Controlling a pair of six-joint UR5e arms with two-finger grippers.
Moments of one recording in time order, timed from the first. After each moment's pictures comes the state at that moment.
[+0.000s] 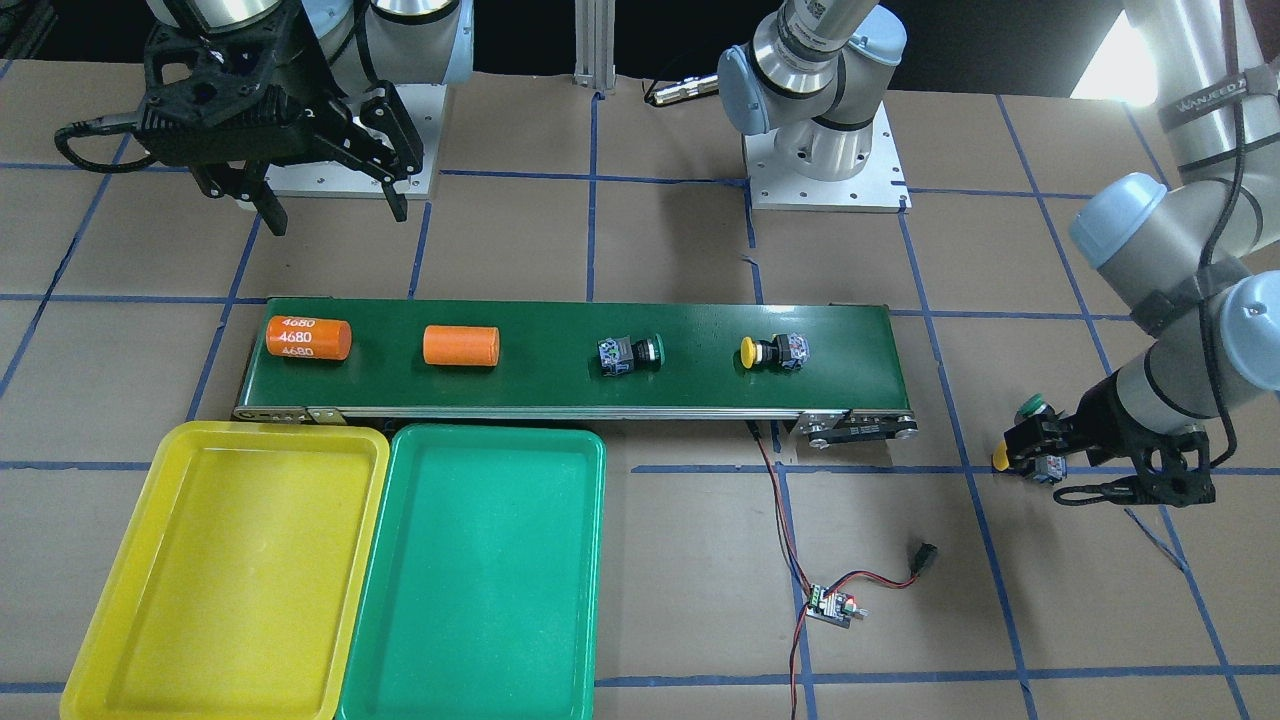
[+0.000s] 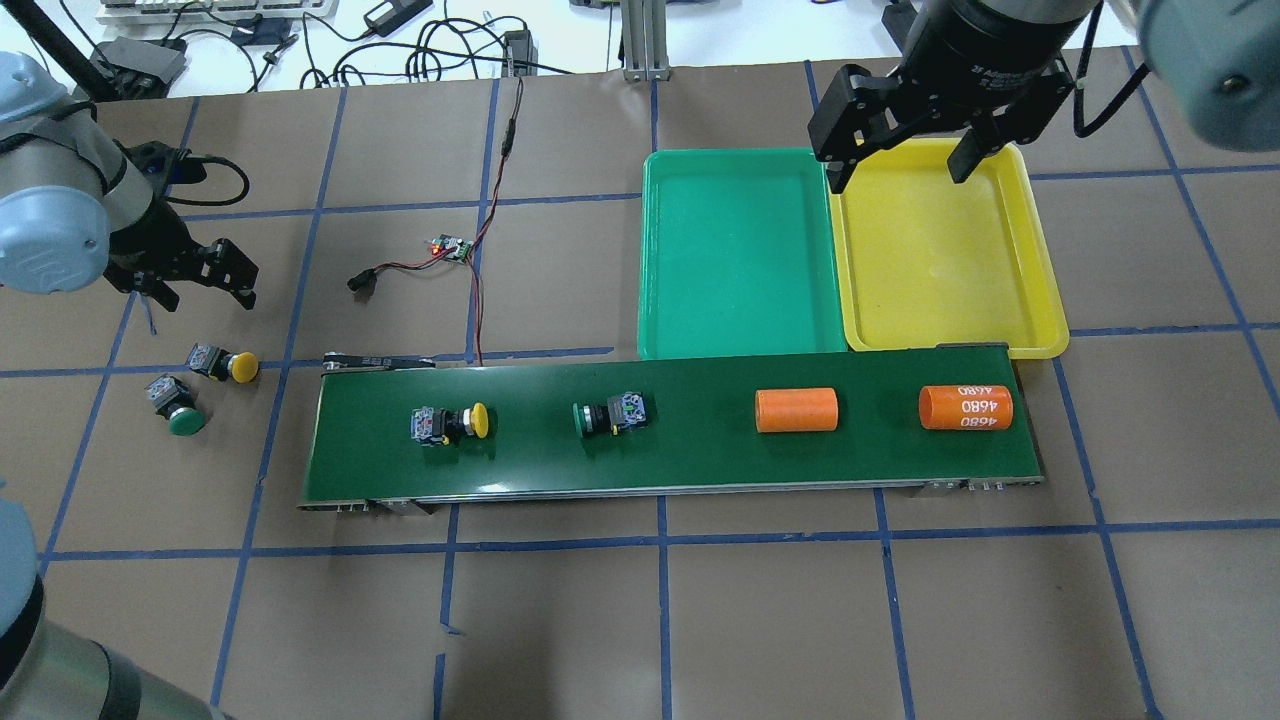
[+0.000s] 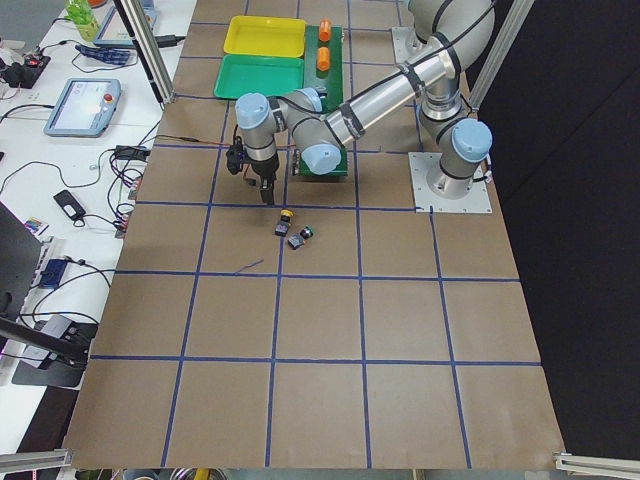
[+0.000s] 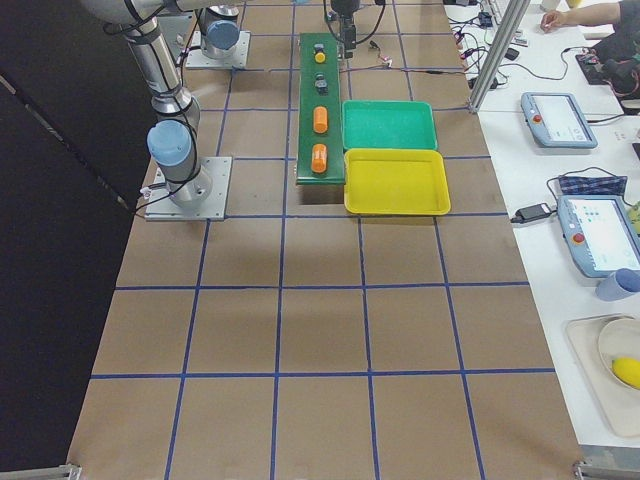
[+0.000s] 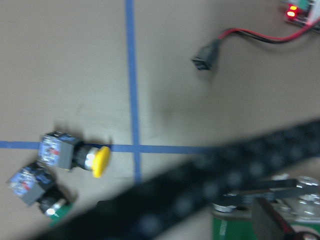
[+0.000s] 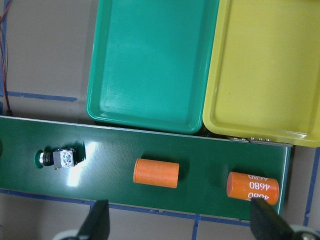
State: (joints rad) left arm -1.12 -1.97 -1.70 -1.09 1.63 0.48; right arm 1.64 -1.58 1.47 -1.55 -1.49 -0.04
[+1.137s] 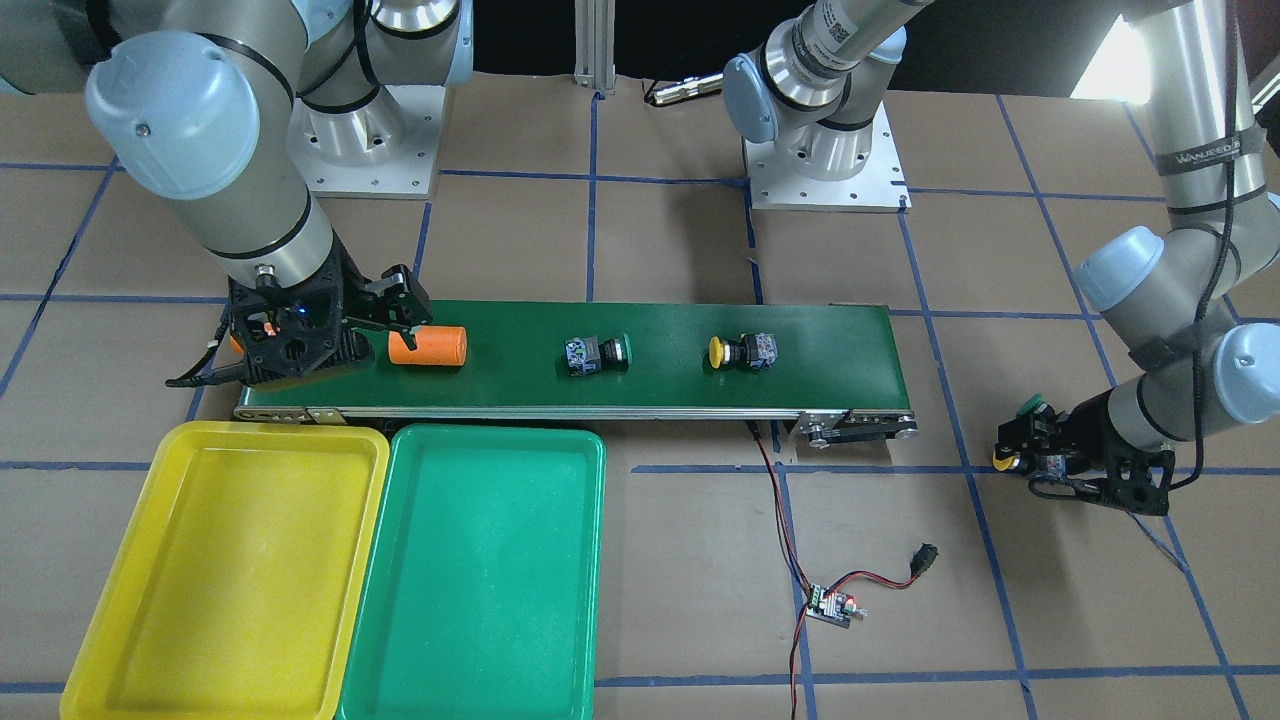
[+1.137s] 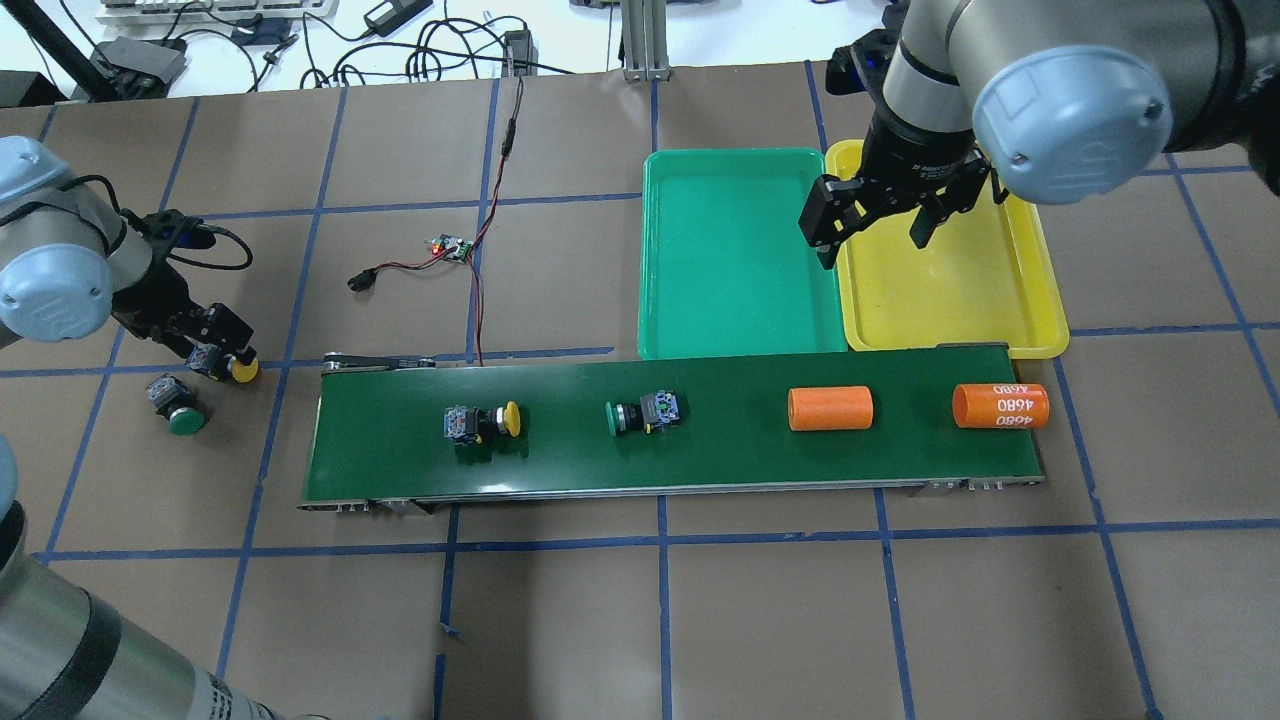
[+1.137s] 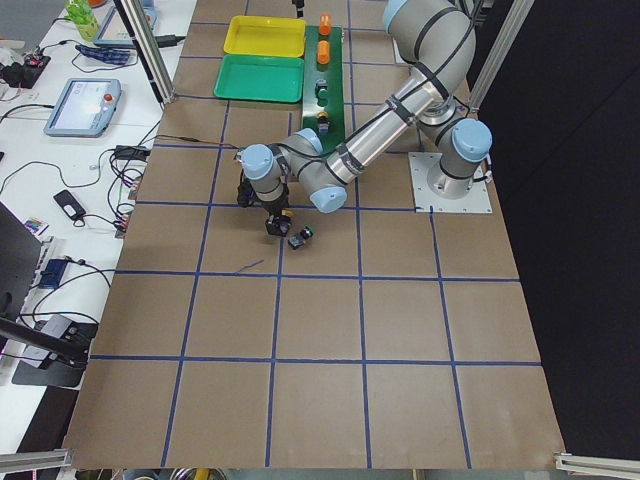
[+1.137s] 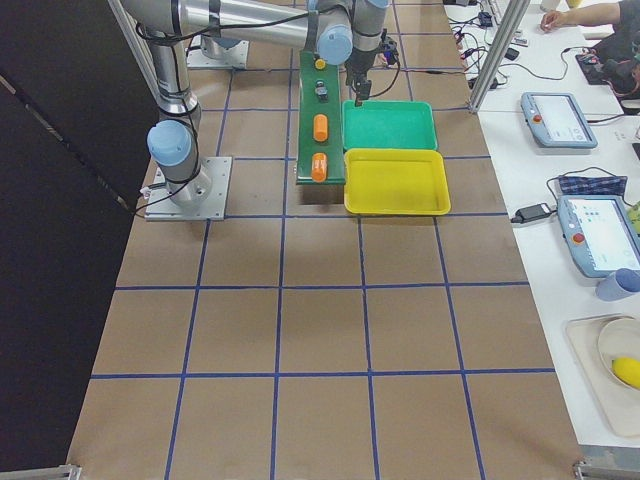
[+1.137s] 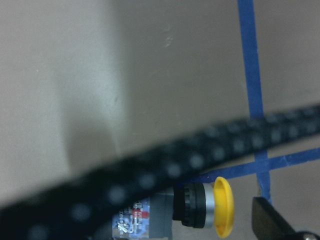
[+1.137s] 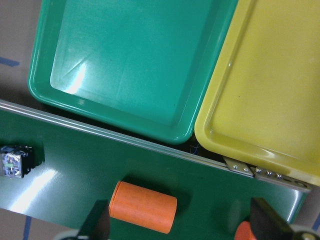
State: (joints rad) left arm -1.04 -2.05 -1.76 -1.05 1.59 0.73; right arm 1.62 -1.38 1.60 -1.70 -1.53 -0.29
